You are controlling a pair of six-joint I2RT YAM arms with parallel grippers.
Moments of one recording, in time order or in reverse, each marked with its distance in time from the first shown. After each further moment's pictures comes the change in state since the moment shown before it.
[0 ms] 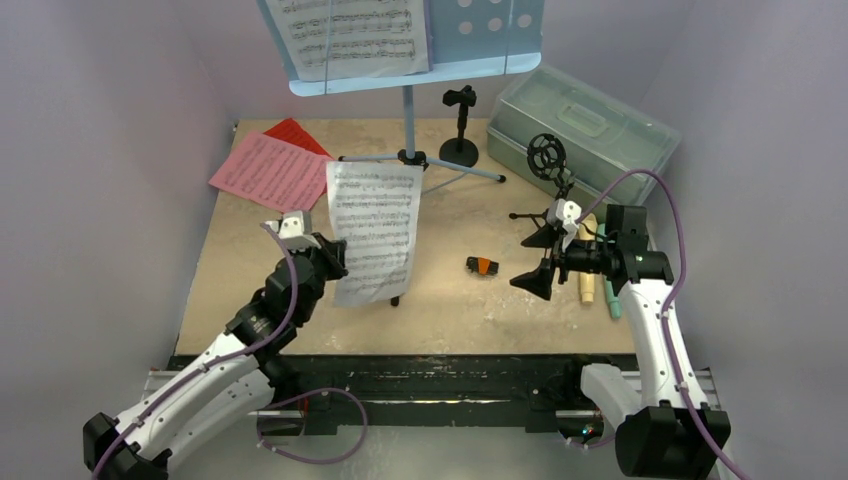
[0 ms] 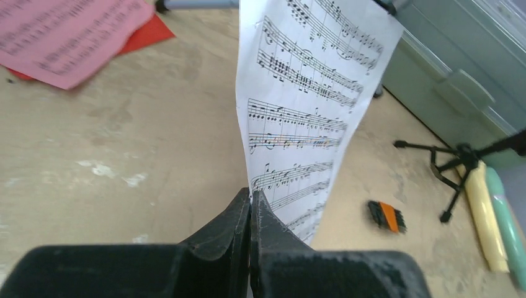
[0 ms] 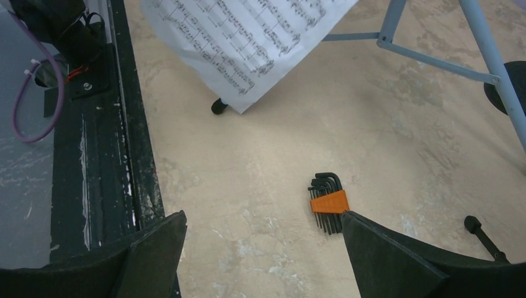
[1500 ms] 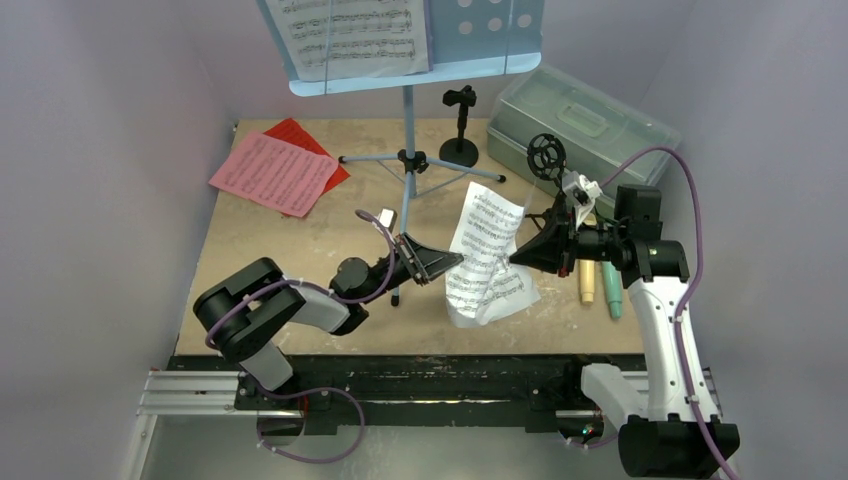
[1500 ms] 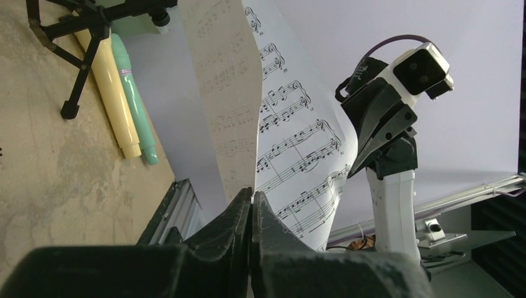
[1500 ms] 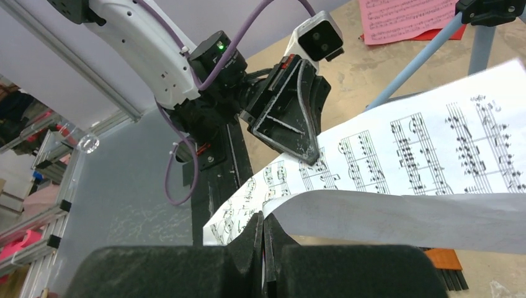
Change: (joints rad) left arm -0.156 1.009 -0.036 1.543 0.678 -0.853; right arm 0.032 0.008 0.196 -0.060 -0.212 0.426
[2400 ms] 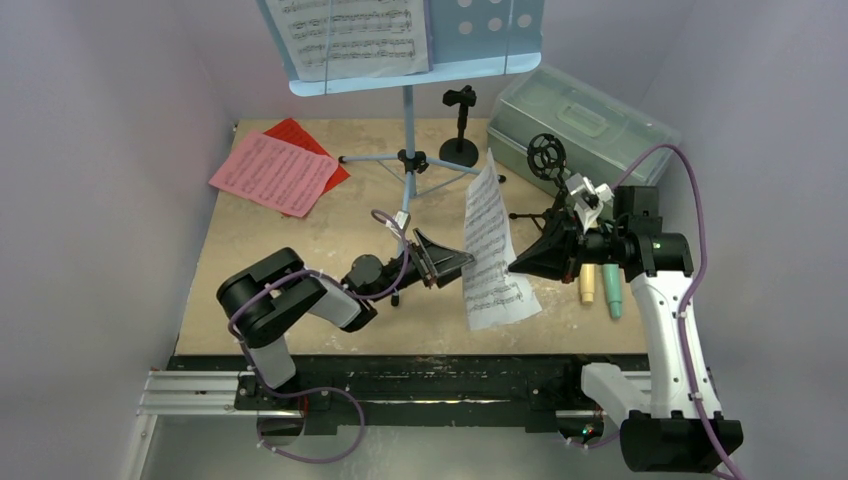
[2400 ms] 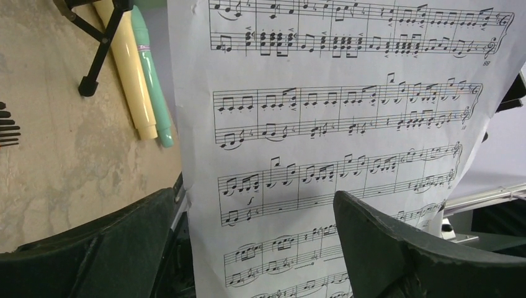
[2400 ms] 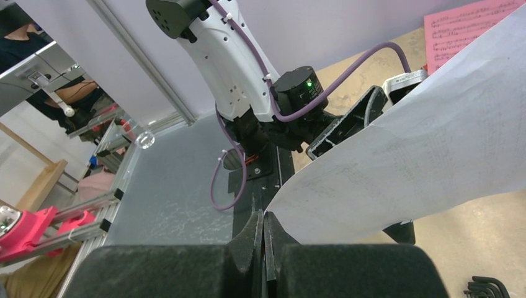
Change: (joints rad) left arm -0.010 0.138 0.058 -0.002 0.051 -0.018; right arm 0.014 0.028 0.068 -0.194 -0.181 -0.156
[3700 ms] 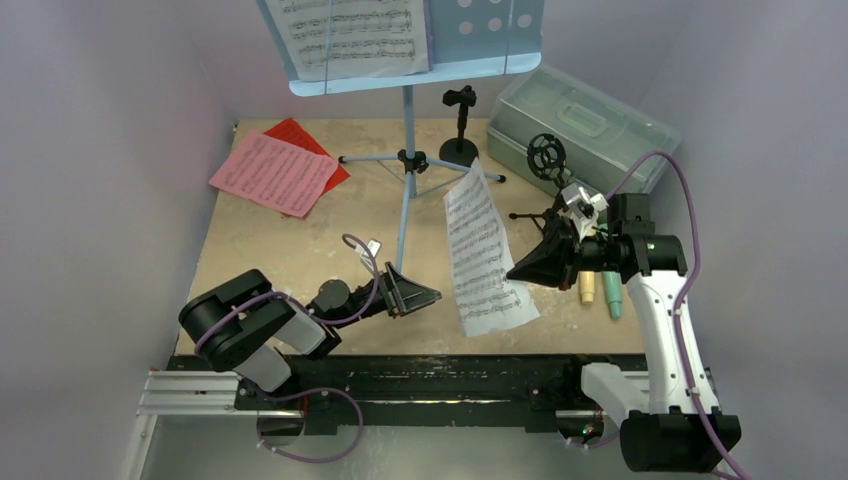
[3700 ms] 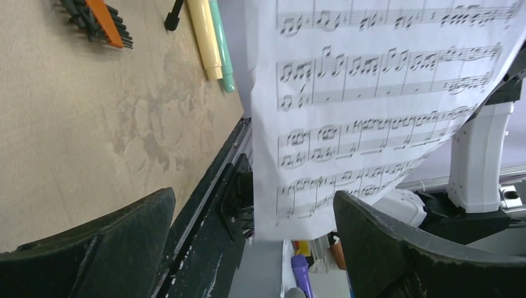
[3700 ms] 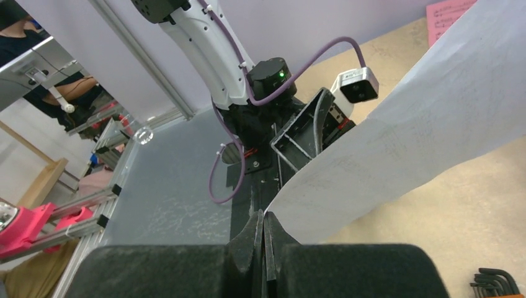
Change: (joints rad) left arm 0.051 -0.200 -0.344 -0.018 0.086 0.150; right arm -0.001 0.024 -0.026 -0.111 0.004 -0.168
